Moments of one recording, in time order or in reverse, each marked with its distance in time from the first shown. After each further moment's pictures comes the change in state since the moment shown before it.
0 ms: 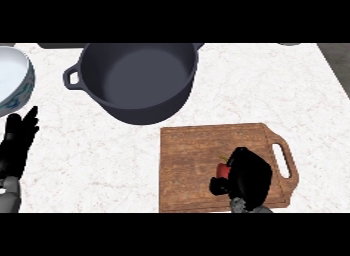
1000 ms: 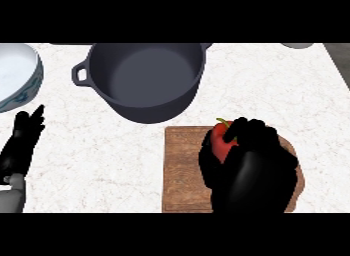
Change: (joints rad) left arm -0.021 -0.007 -0.017 0.023 -0.010 -0.010 0.001; right arm -0.292 -0.005 0.177 -0.338 0.574 0.117 0.079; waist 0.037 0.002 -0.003
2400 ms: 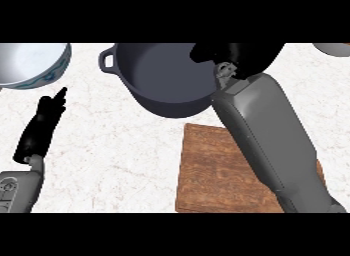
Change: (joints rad) left arm -0.123 -0.028 -0.067 0.018 -0.018 -0.035 0.003; right arm -0.649 0.003 -0.534 0.585 -0.490 0.035 -0.015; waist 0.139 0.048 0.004
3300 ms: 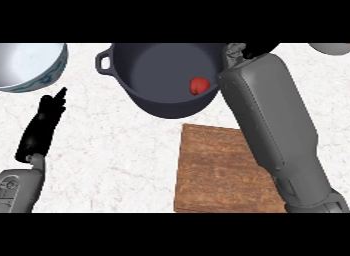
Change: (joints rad) left arm -0.010 -0.005 0.009 0.033 -0.006 0.010 -0.011; right arm -0.071 0.003 -0.139 0.150 -0.002 -0.485 -0.065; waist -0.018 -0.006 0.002
